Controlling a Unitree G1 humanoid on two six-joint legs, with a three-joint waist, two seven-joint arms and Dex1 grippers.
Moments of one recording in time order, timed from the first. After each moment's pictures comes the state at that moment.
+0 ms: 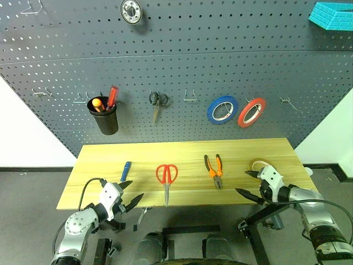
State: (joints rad) left arm 0.12 0.41 0.02 0.41 -0.15 -0.38 -0.83; right arm -0.14 -0.63 -0.03 0.71 0.13 -0.30 1.02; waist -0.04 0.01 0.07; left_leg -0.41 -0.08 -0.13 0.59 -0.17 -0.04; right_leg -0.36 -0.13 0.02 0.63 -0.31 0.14
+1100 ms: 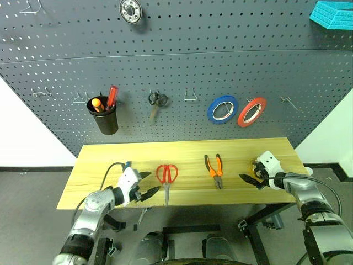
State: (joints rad) left arm -0.13 0.36 -0.15 0.43 -0.13 -0.17 -0.93; right arm -0.48 -0.61 0.01 1.09 -0.02 -0.12 0.81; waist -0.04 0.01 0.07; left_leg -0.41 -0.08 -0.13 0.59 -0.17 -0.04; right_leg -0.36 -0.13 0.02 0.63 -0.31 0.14
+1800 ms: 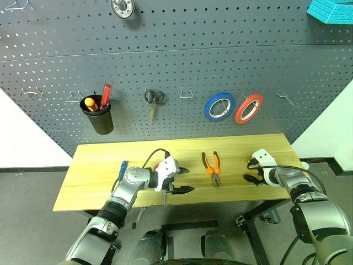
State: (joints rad) left arm -0.36 0.23 -0.32 0.49 -0.07 -0.07 -1.08; right arm -0.65 -0.56 0.06 1.30 -0.14 0.08 0.66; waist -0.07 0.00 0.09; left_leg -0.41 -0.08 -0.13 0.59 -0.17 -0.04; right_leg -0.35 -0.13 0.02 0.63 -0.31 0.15
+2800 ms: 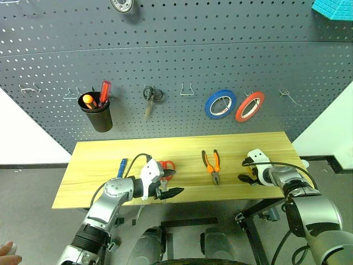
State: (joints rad) left arm -0.09 0.37 -0.23 0.02 -0.19 0.17 -0.98; right arm -0.70 -0.51 0.03 1.34 -0.15 0.19 0.67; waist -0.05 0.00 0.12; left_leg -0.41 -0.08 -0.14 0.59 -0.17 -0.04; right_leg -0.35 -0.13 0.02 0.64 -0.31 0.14
